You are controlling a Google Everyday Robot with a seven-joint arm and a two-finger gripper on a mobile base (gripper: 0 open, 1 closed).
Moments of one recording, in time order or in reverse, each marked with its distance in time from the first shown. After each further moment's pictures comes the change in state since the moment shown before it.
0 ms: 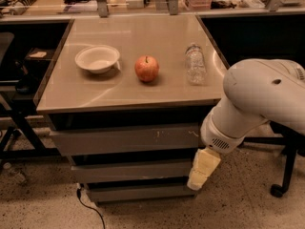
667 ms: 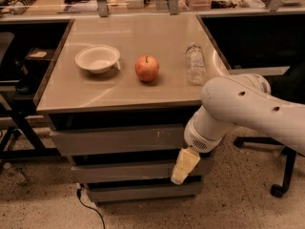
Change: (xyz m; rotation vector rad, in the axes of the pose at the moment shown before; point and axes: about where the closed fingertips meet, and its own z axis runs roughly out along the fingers) arm -0.024 -0.019 0.053 0.021 -0.033 0.022
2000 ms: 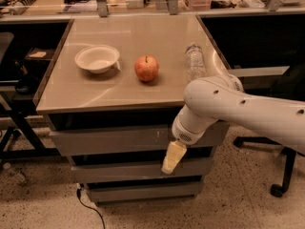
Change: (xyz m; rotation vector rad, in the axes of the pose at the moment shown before) arm -0.030 -0.036 0.049 0.013 -0.011 -0.055
